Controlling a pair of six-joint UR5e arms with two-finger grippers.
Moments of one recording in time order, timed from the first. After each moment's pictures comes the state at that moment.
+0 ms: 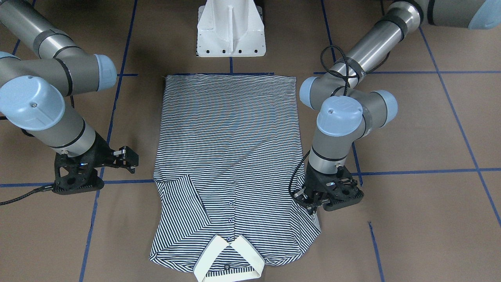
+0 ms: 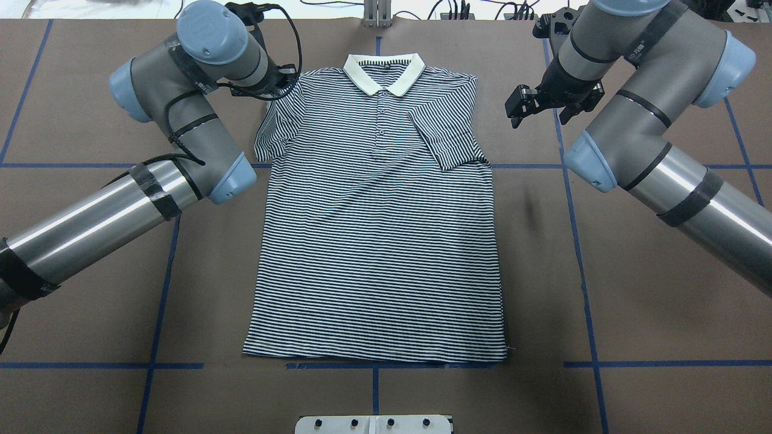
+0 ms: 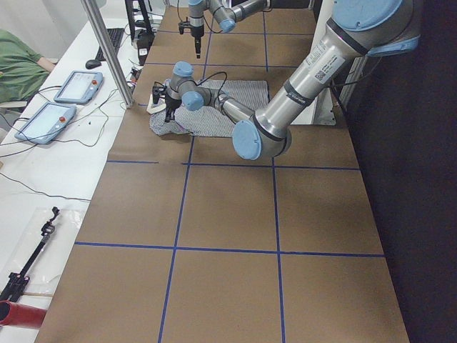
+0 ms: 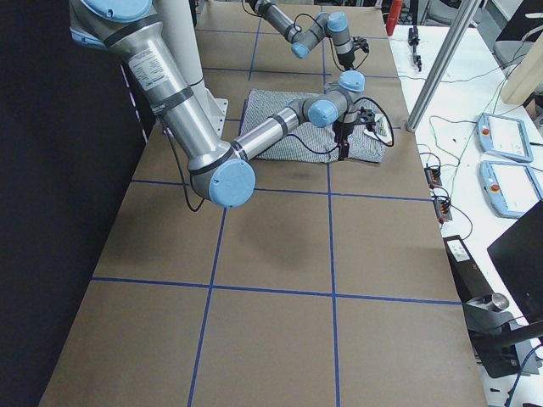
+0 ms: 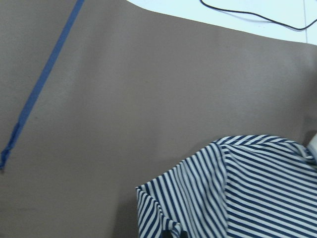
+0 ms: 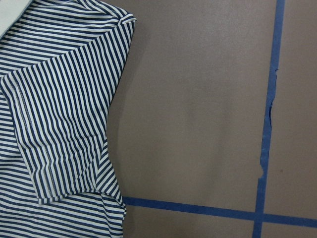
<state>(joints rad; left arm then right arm) -0.81 -2.42 -1.15 -2.02 -1.76 -1.32 0.94 -0.99 1.53 -1.51 2.15 0.74</state>
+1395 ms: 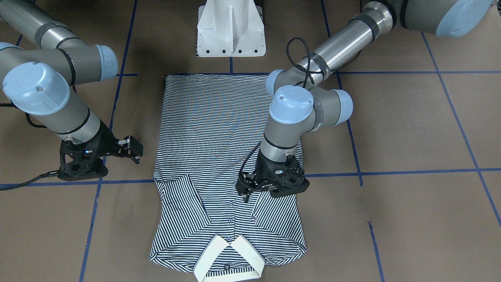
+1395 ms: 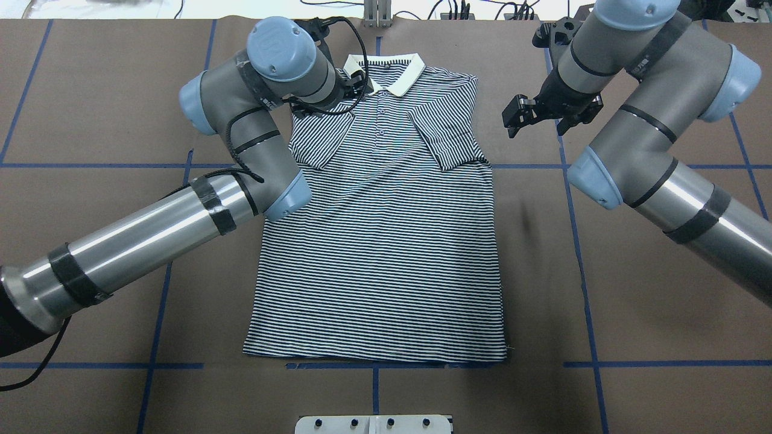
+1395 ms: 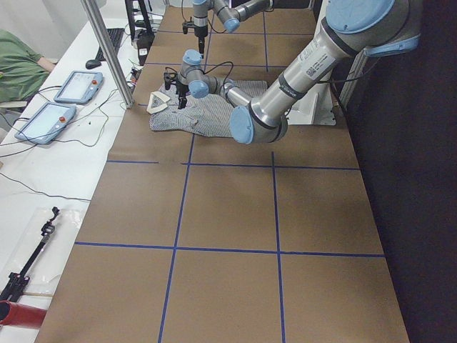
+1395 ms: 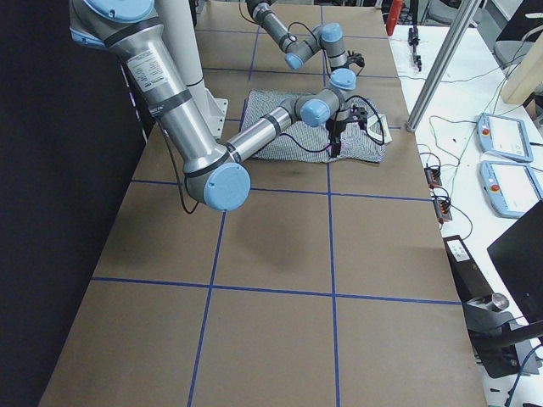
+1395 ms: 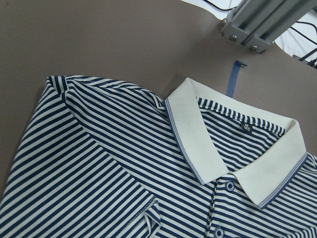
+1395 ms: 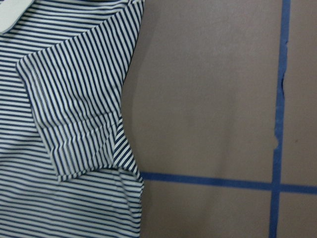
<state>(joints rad) -0.73 -2.46 -1.20 -2.07 -1.81 -1.38 0.90 -1.05 1.64 -1.51 2.14 0.85</state>
